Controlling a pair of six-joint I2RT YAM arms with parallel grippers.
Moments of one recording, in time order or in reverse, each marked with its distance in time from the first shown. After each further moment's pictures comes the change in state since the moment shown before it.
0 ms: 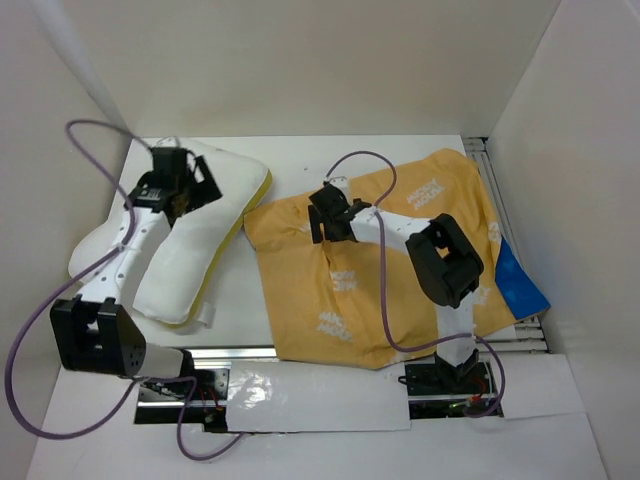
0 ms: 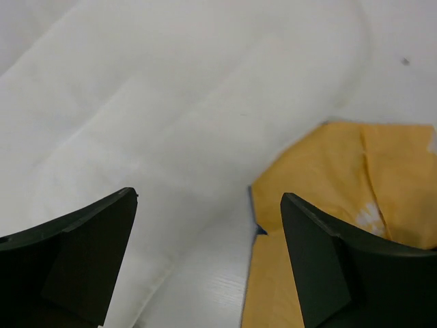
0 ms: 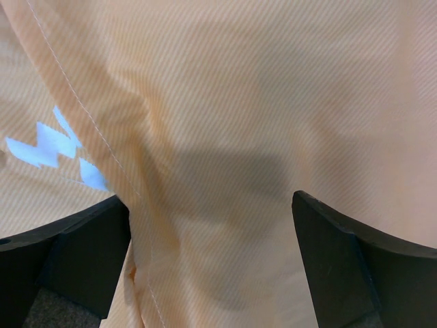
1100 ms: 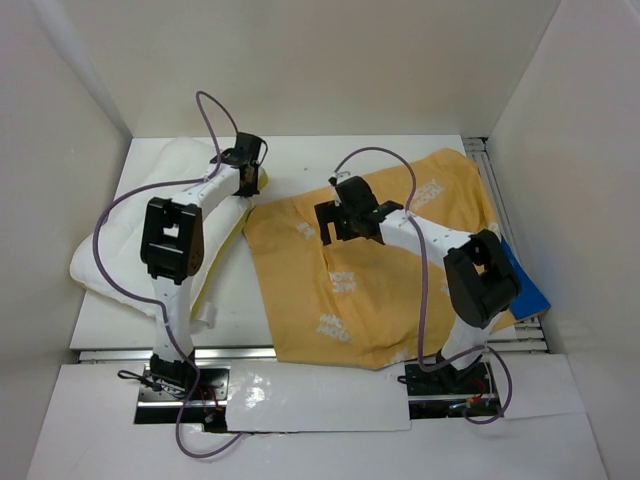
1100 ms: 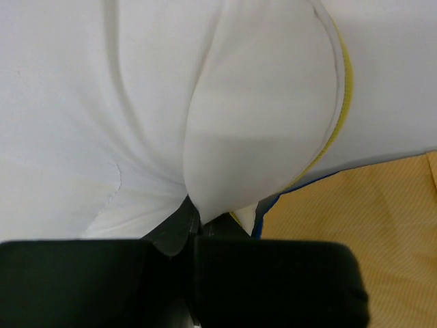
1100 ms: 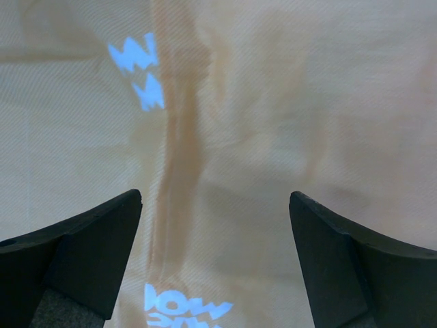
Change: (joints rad) left arm -0.244 0.798 0.565 0.036 -0.115 0.344; right arm -0.088 -0.248 -0.142 0.044 -0.345 -0.183
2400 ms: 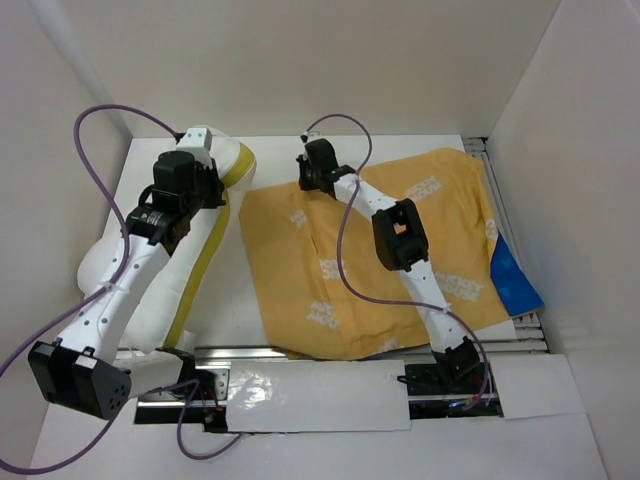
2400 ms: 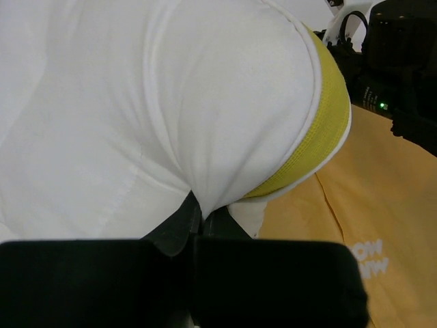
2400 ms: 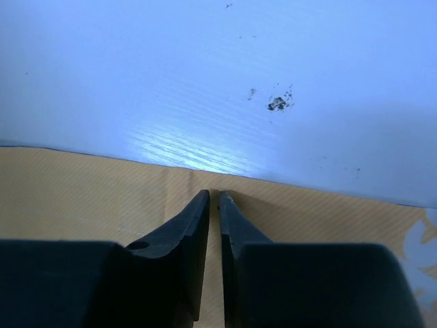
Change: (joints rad) left arm 0.003 -0.965 -0.556 0.126 0.209 -0.027; right arm -0.063 0.909 1.074 0.052 -0.058 0.027
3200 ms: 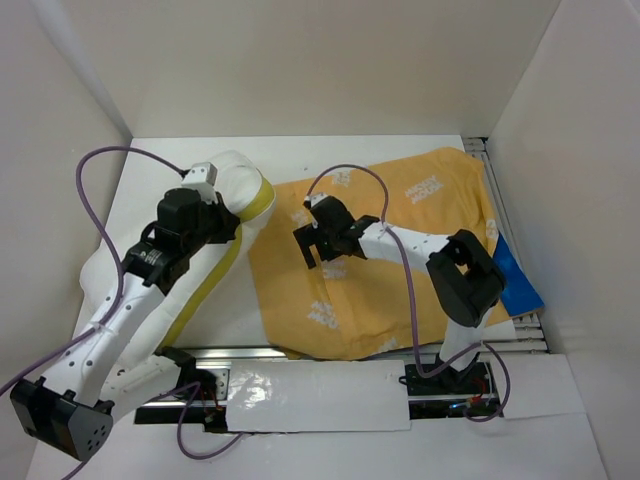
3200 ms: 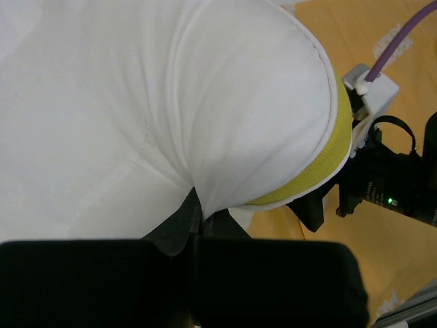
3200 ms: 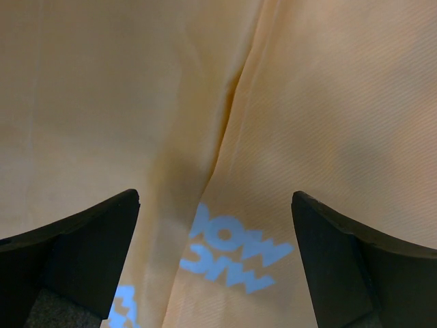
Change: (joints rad) left arm -0.094 -0.216 -0.212 -0.022 0.058 -0.182; right arm 0.205 -0.851 -1.065 -0.051 0.088 -0.055
